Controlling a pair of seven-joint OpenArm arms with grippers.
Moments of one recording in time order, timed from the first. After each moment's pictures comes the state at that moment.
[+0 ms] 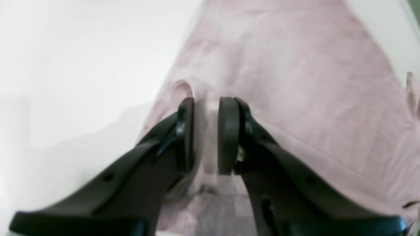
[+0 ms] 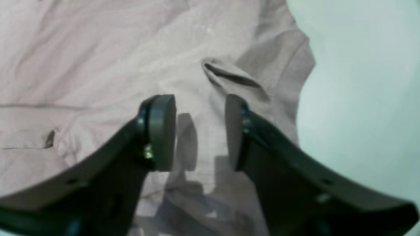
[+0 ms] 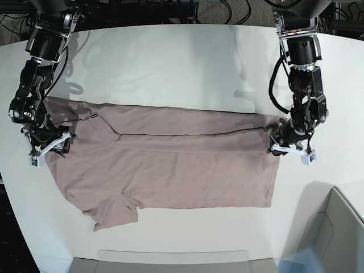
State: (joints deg) left arm -10.8 -15.1 -14.1 71.3 -40.1 0.9 43.7; right arm 11.2 18.0 21.7 77.8 18.4 21.6 -48.9
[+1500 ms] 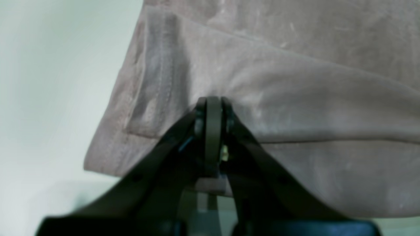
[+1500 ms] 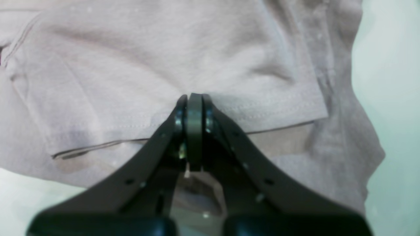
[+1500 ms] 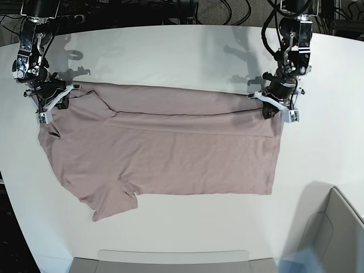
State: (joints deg) left arm 16.7 -17.1 -1.8 79.9 -31.9 -1.5 21.7; right arm -10.0 23.4 17.6 83.8 21.4 22.2 -43.3
